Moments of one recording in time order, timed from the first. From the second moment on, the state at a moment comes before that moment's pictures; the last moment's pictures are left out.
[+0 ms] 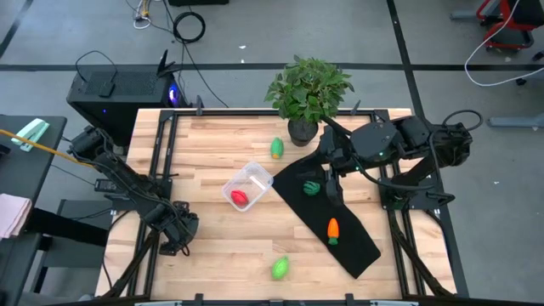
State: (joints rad) left arm -0.80 1.24 0.57 -0.72 0.06 -0.69; right arm 0.30 1.52 2.04 -1.00 0.23 0.37
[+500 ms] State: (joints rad) left arm -0.80 1.24 0.57 -0.73 0.06 -0.69; right arm 0.30 1.52 2.04 -1.00 0.23 0.36
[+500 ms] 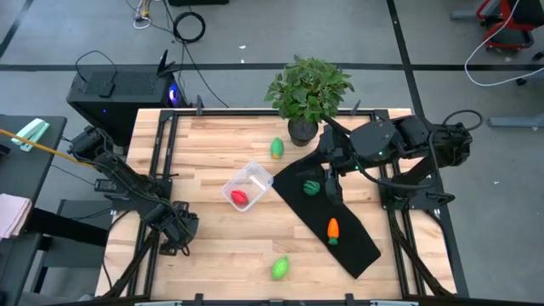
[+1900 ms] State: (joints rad) left arm -0.43 1.24 0.86 -0.84 -0.05 -0.41; right arm 0.30 1.52 2.04 -1.00 0.23 0.34
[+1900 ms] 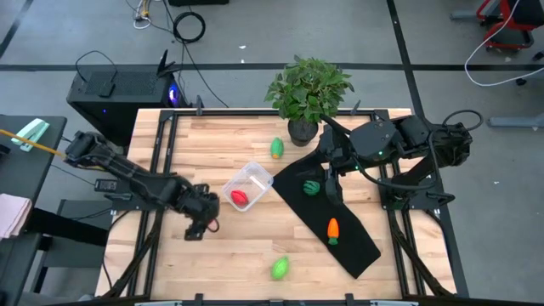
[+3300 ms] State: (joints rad) left arm -0.03 1.55 0.90 -0.36 -0.11 -0.05; right arm 0.30 1.52 2.04 -1.00 0.23 0.34
